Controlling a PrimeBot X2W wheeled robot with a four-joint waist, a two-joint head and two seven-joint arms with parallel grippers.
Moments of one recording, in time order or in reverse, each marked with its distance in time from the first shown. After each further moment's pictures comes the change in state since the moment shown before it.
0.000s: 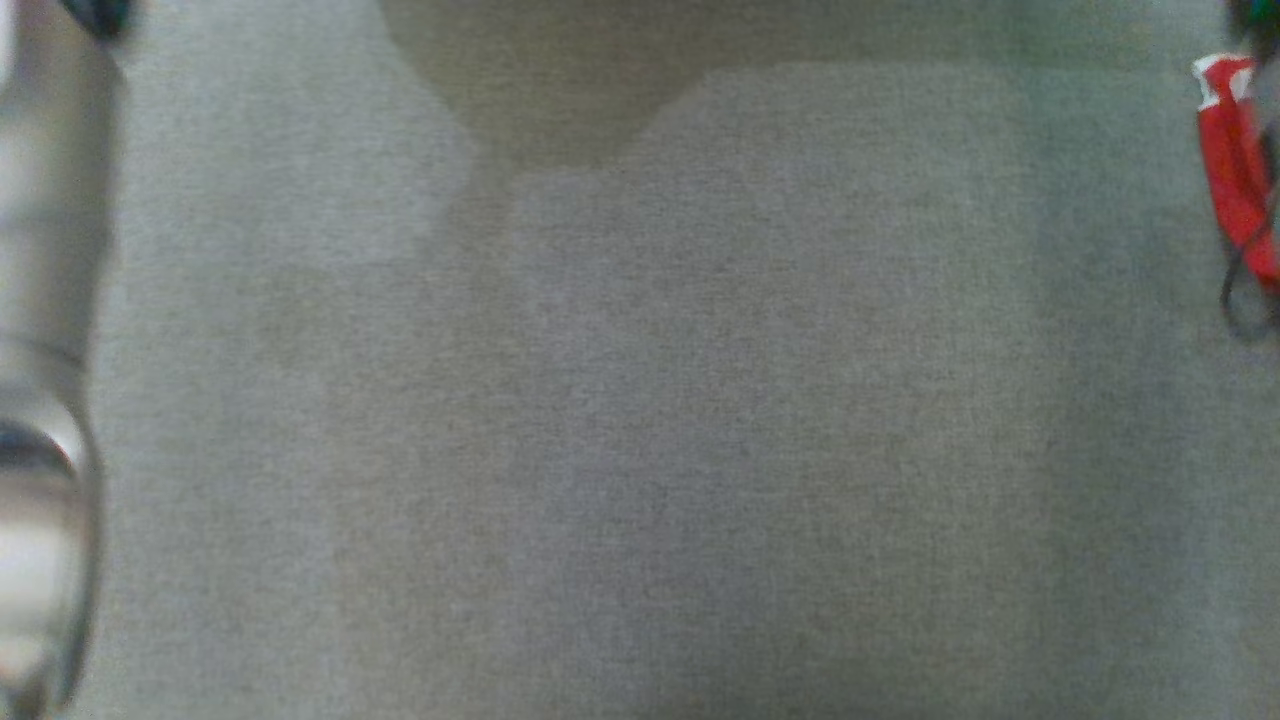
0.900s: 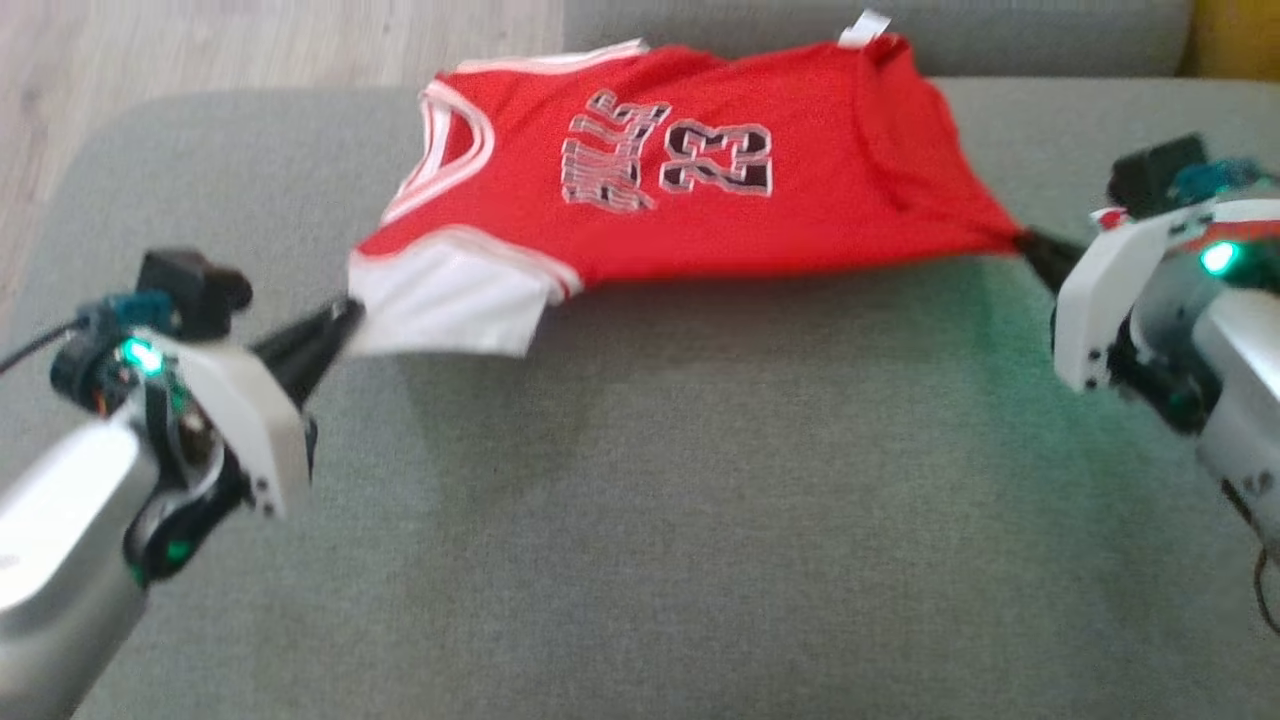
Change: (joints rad) left arm 0.733 0.413 -0.384 -0.667 -0.469 -0.008 0.475; right arm 0.448 -0.240 0.550 -0.217 0.373 0.000 0.429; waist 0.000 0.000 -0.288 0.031
